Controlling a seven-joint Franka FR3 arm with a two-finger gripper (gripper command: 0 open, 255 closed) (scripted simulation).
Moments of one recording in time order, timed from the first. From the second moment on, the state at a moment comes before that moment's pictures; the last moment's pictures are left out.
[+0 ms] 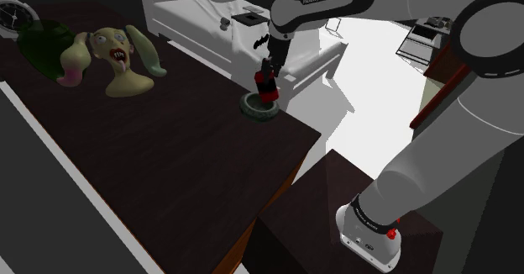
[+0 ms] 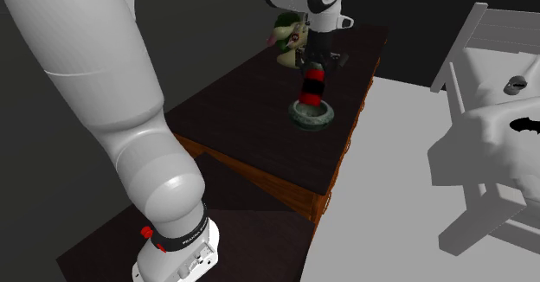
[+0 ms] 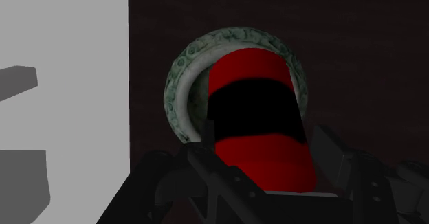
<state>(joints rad) -0.18 0.00 0.10 -2.03 0.02 2.03 -0.30</state>
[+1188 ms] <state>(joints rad) -0.18 0.03 0.10 -2.09 0.01 2.12 -0.30</state>
